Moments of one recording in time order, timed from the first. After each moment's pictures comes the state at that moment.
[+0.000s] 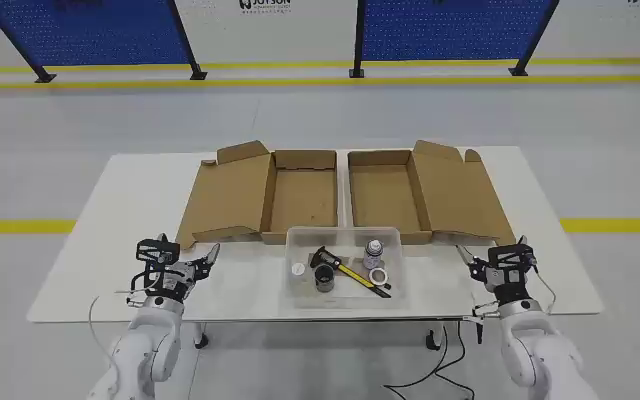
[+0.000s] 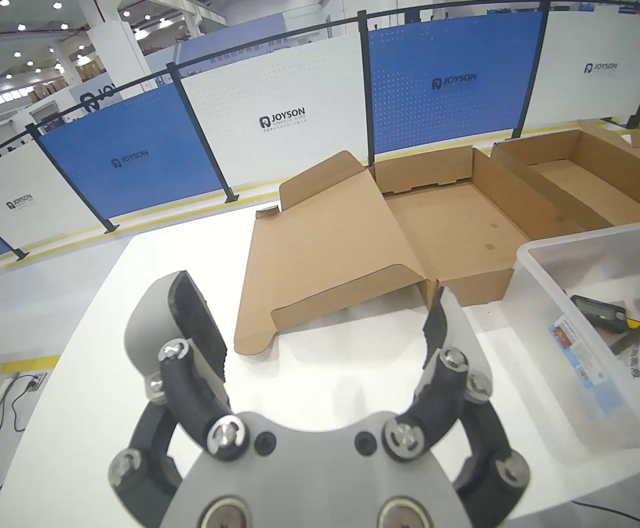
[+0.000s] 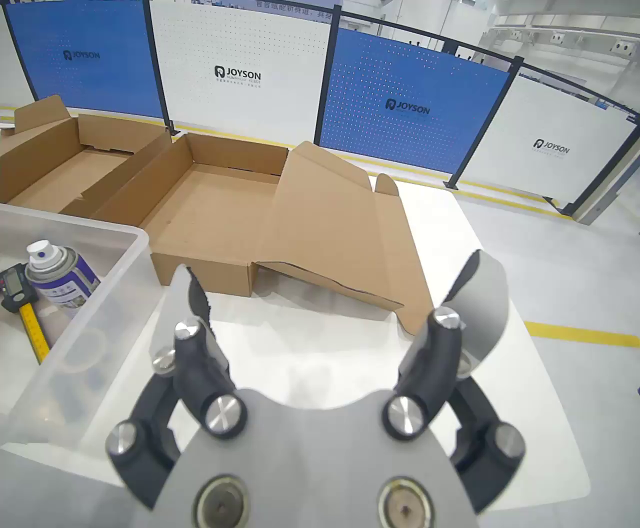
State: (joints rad) left arm 1.73 -1.15 -1.60 -1.80 1.33 0.00 0.00; right arm -1.73 -1.15 1.60 -1.80 -1.33 0.00 0.00
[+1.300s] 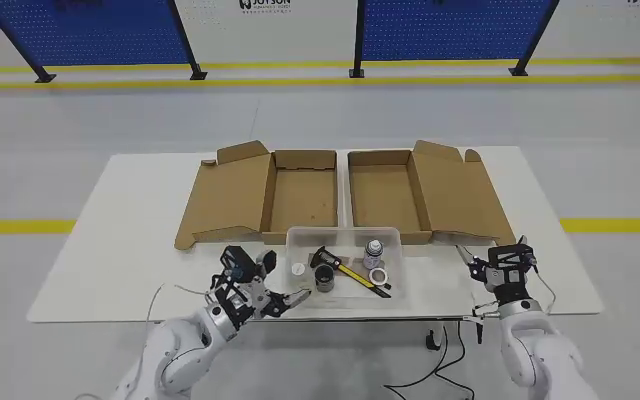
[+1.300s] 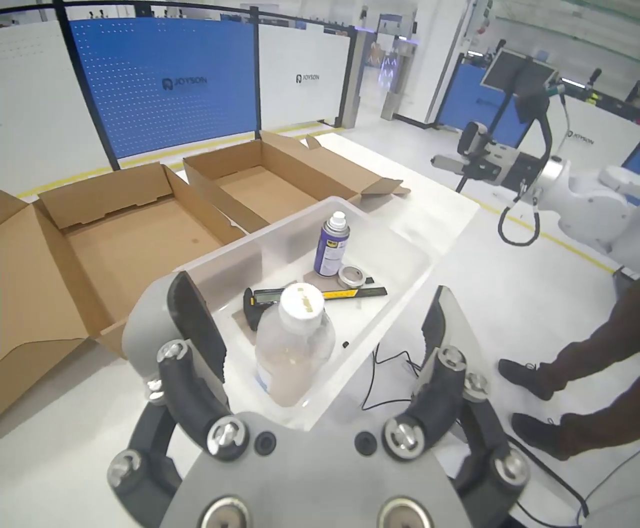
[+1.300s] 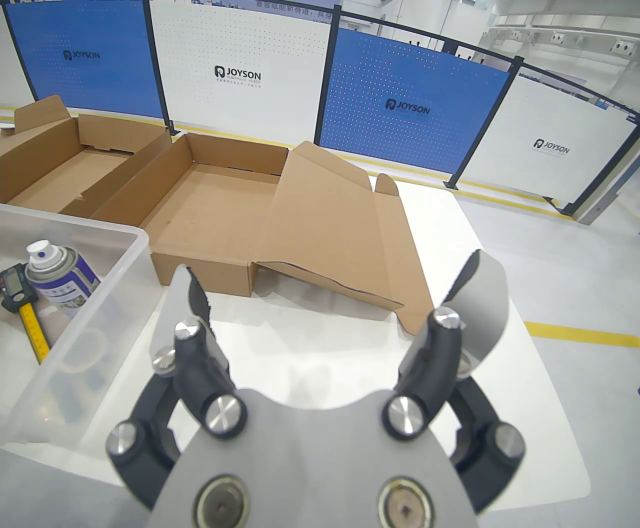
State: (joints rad) left arm 1.69 -1.15 -1.40 -1.91 1.06 -0.57 -0.19; right arm -1.73 -1.15 1.60 -1.80 -1.33 0.00 0.00
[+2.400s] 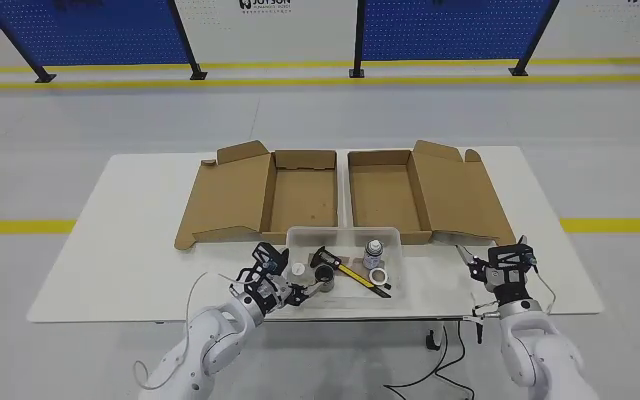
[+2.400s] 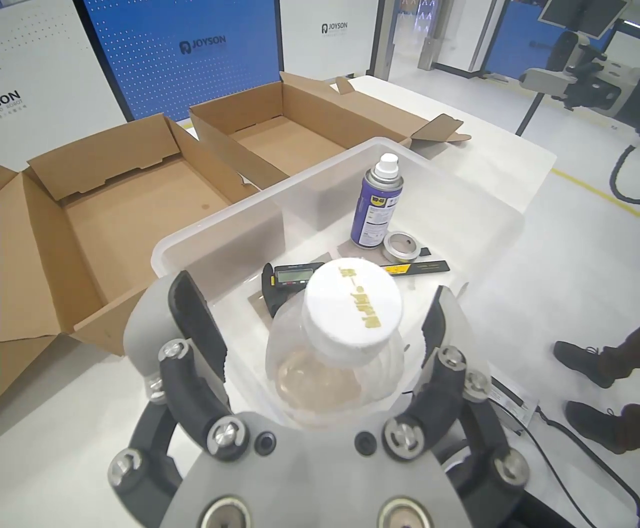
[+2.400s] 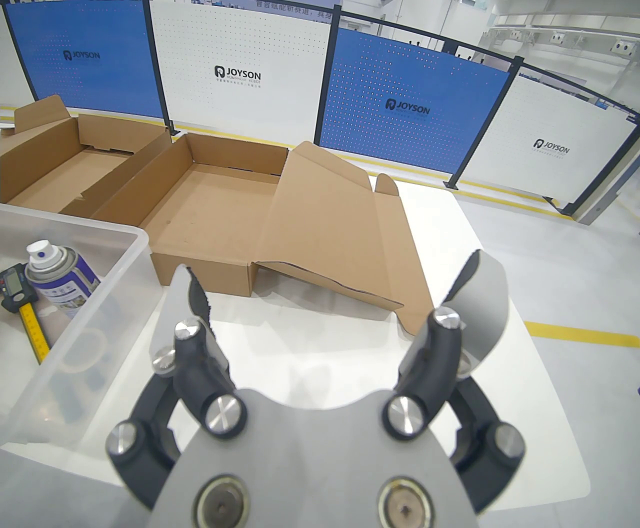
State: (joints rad) left arm 1.50 -1.18 -1.21 -1.66 1.20 -0.40 -0.12; right arm -1.73 -1.15 1.60 -1.80 -1.33 0.00 0.00
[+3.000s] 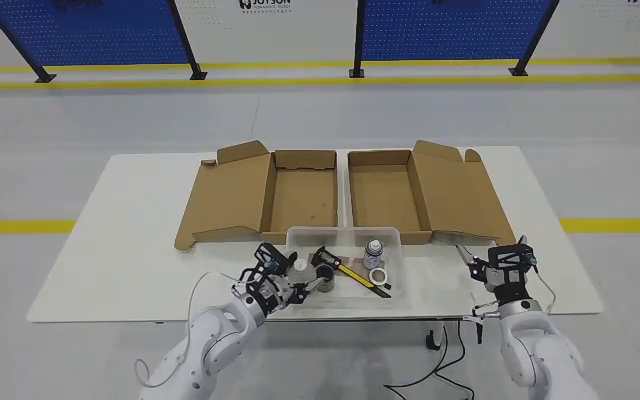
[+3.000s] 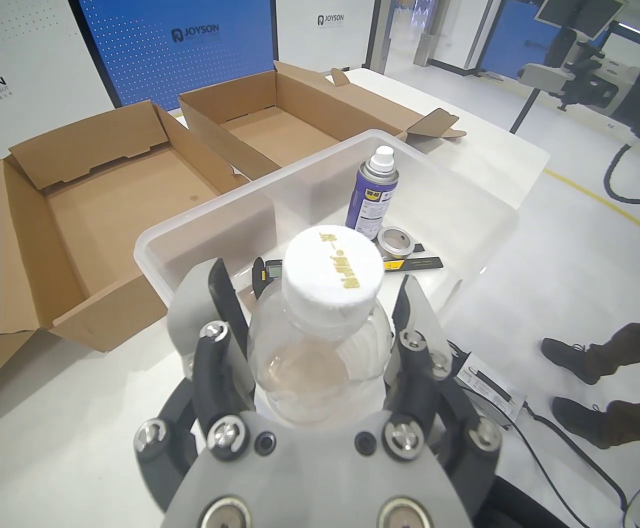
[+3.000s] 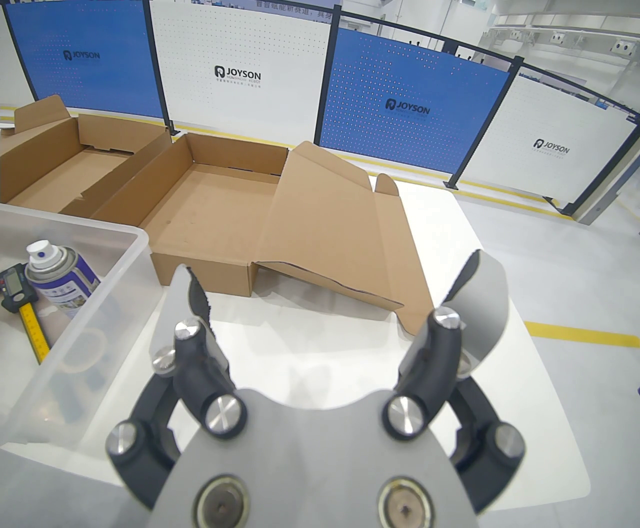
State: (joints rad) left arm 1.50 -1.18 -1.20 -1.66 1.18 -0.40 -0.13; right arm -1.73 -1.15 1.60 -1.80 -1.33 0.00 0.00
